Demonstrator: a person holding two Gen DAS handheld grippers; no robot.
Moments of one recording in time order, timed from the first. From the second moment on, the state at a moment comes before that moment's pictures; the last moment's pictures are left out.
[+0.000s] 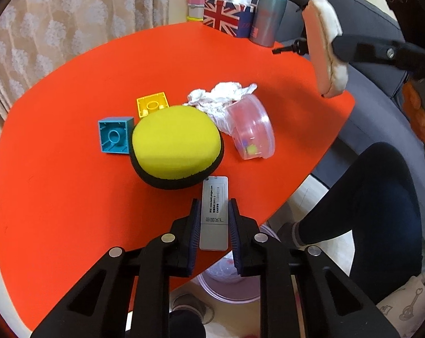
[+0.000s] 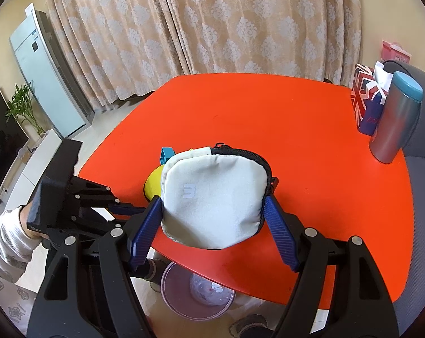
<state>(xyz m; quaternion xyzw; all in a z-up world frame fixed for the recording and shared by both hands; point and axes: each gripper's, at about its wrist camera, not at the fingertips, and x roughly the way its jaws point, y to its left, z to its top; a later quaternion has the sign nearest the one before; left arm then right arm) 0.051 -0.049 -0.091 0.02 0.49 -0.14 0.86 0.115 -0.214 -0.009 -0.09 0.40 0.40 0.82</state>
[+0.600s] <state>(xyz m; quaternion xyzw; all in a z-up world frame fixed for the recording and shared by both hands) 0.007 -0.048 -0.035 -0.01 0.44 -0.14 0.89 0.064 -0.218 0.001 -0.13 0.41 0.43 0.79</state>
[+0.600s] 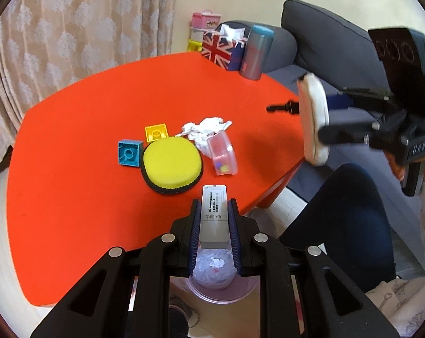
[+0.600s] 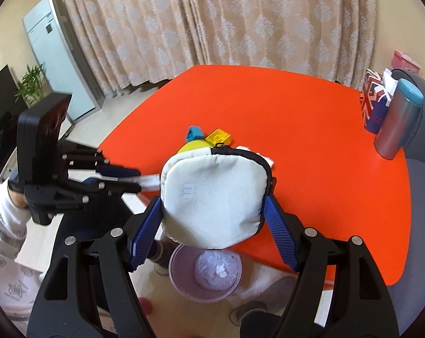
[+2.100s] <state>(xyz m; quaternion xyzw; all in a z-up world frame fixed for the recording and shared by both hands) -0.024 -0.065 -0.034 -0.01 0.45 -0.17 0.88 0.028 -0.223 -0.022 -0.15 0.45 0.43 0.77</state>
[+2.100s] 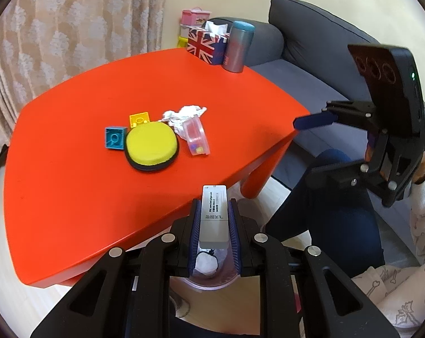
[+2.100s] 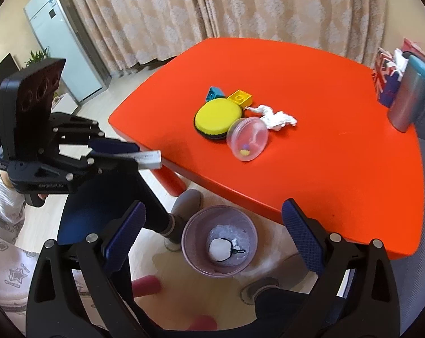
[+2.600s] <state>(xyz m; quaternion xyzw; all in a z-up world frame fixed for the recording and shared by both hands) -0.020 -0.086 -0.041 0.00 0.47 -0.19 0.87 0.036 -0.244 -0.013 -0.13 0.44 0.41 0.79</state>
